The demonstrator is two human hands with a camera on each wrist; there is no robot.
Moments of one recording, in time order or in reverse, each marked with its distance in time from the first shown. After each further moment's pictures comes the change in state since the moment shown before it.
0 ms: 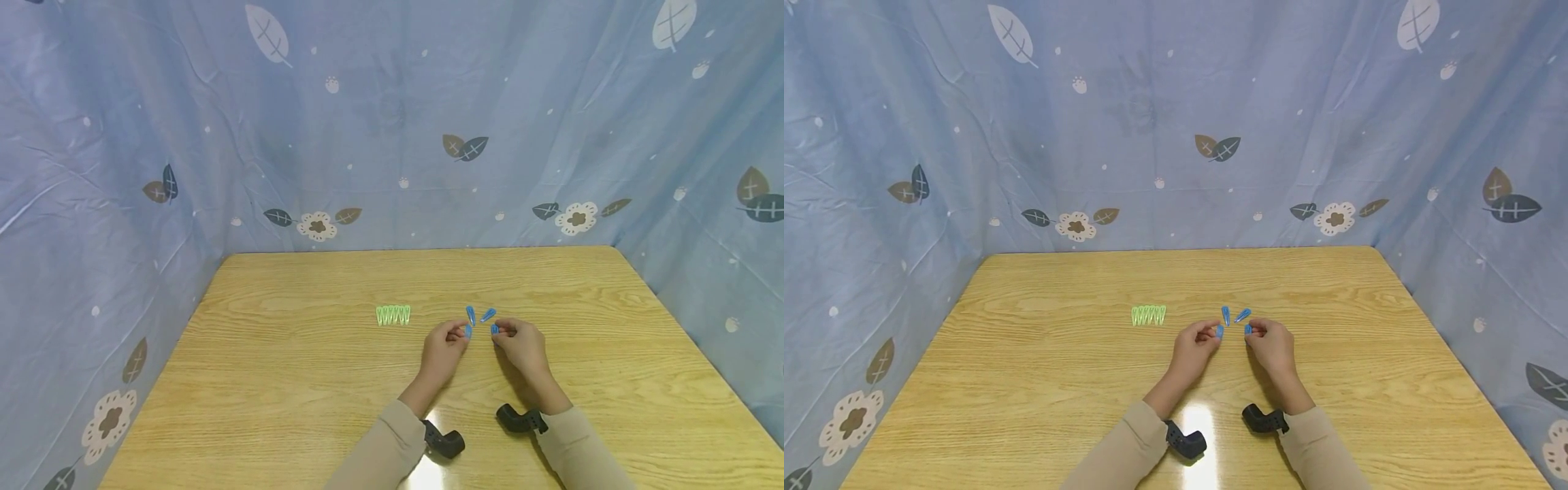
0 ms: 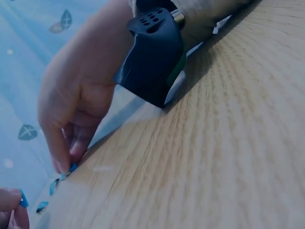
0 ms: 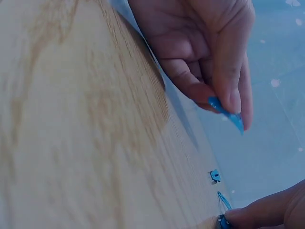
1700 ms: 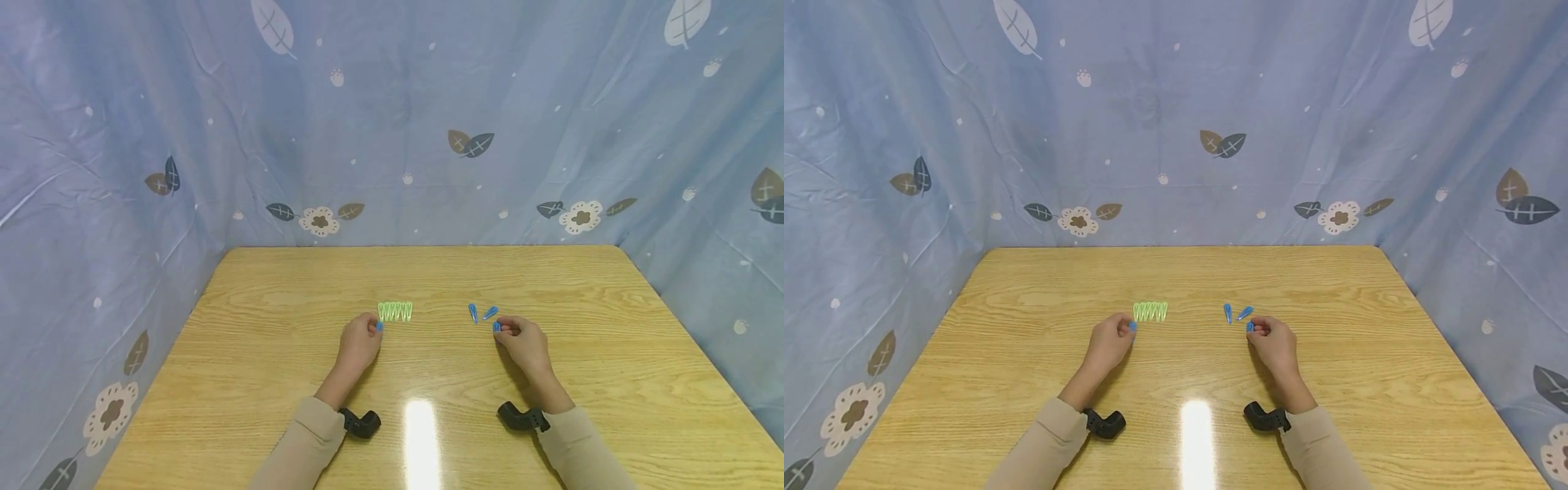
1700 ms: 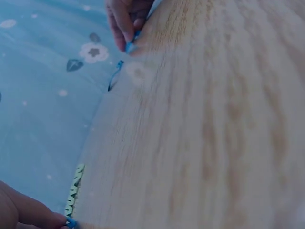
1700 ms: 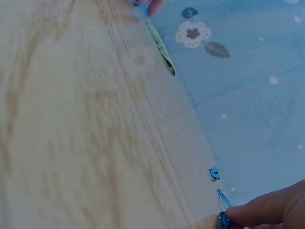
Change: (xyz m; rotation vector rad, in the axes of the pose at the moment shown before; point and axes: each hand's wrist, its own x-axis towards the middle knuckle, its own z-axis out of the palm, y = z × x) left_hand -0.008 -0.005 -0.141 0.517 0.083 -0.080; right_hand 0.003 0.004 0.001 0.030 -0.040 0.126
